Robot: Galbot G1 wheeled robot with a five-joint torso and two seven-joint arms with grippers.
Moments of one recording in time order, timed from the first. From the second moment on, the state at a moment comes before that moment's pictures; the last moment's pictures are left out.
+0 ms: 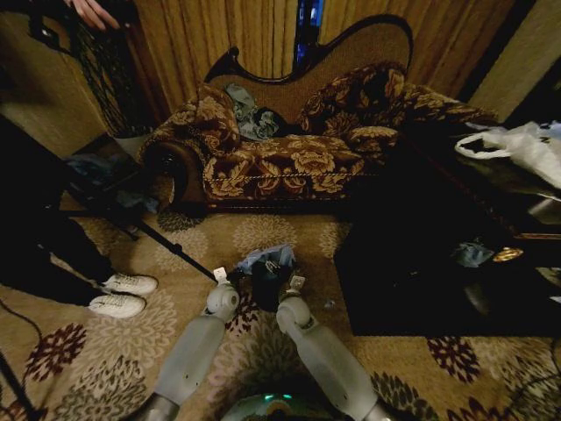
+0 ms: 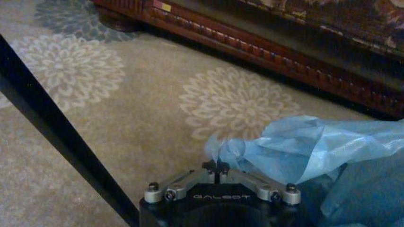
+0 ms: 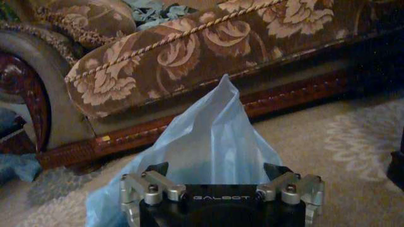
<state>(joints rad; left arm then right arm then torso) 0.91 -1.30 -0.19 -1.47 -0.81 0.33 -0.49 -0.86 1.47 -0.14 1.43 0.55 0.00 0.53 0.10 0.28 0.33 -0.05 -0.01</state>
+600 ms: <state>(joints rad) 0.91 -1.30 -0.19 -1.47 -0.81 0.33 -0.48 -0.84 1.48 -0.10 1.29 0.36 0.11 0.44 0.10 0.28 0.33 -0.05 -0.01</state>
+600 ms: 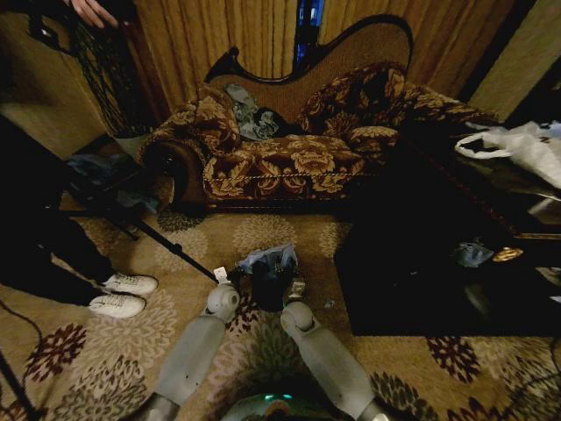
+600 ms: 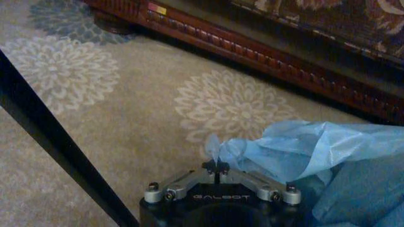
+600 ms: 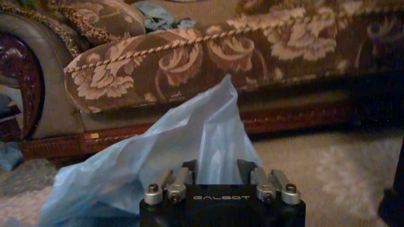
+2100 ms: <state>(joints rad) 0.93 -1.30 -0.20 -1.53 -0.81 0.32 -0.47 -0.65 1.33 -0.10 1.03 0.06 0.20 0.24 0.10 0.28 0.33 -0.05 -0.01</state>
